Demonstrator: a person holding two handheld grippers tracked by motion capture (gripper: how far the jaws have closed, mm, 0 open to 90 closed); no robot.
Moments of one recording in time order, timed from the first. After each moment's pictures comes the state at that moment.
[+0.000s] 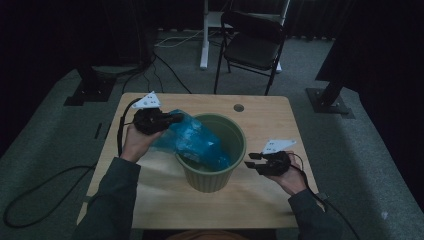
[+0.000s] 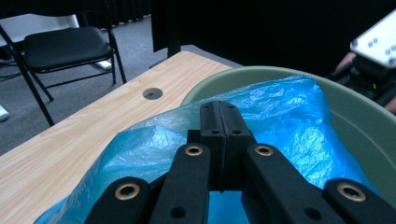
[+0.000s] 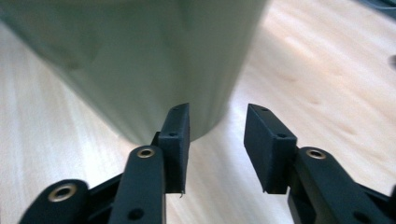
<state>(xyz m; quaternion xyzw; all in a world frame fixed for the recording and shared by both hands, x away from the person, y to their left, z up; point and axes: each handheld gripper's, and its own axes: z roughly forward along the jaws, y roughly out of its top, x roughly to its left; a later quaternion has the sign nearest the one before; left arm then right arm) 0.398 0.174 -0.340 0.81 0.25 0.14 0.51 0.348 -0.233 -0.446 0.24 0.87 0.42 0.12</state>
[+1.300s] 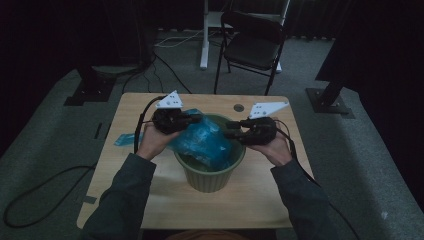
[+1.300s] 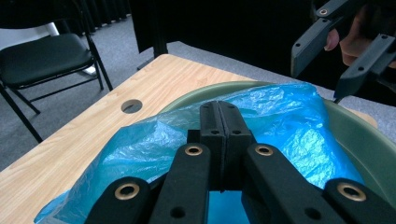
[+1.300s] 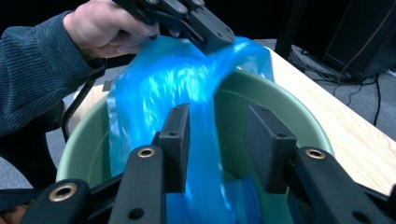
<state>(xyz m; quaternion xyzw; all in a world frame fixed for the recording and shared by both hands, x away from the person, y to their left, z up) 0.397 0.124 -0.332 0.83 0.20 0.13 0.50 0.375 -0.167 -0.330 0.17 0.84 0.51 0.09</state>
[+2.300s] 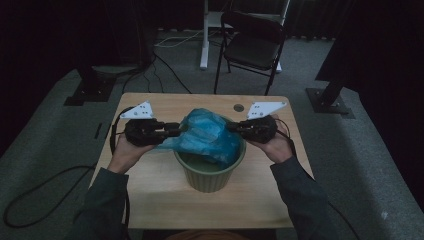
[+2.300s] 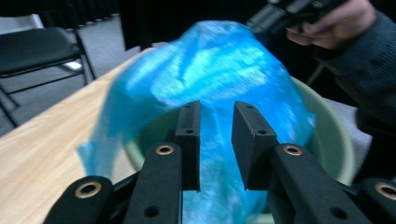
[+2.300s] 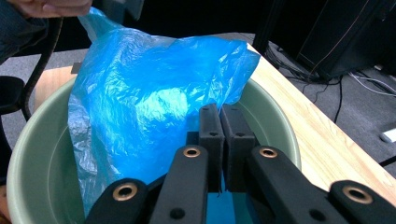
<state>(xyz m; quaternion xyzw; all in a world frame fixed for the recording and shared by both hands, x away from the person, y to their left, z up) 0.359 0.187 -0.334 0.82 0.20 0.09 0.53 0.377 -0.168 -0.329 0.16 0.85 0.48 0.15</state>
